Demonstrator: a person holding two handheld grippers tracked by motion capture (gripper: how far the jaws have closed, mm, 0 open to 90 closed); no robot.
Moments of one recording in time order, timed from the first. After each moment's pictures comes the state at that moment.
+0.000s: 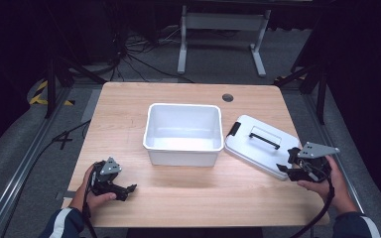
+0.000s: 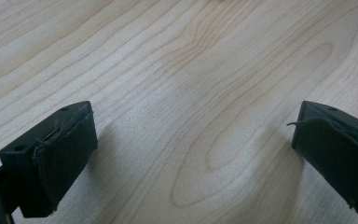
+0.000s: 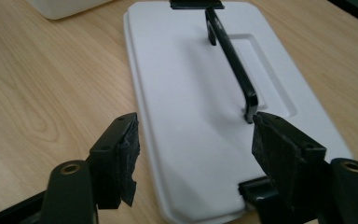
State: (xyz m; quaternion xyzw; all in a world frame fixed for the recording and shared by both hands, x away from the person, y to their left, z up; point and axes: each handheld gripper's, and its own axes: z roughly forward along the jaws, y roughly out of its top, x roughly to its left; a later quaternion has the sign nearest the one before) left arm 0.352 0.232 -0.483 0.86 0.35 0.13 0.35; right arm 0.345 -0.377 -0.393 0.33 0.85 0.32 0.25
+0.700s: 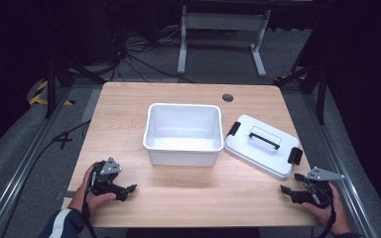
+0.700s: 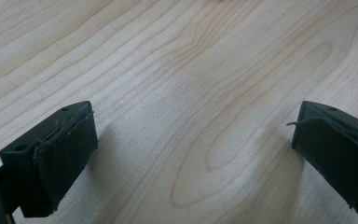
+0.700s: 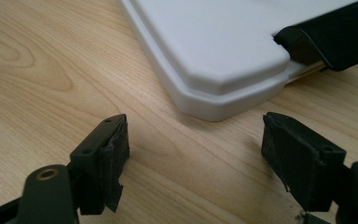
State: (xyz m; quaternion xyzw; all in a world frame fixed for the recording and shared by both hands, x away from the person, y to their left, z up) left arm 0.352 0.232 -0.483 0.86 0.34 0.13 0.35; right arm 0.307 -0.409 -0.465 0.45 0.80 0.34 0.20
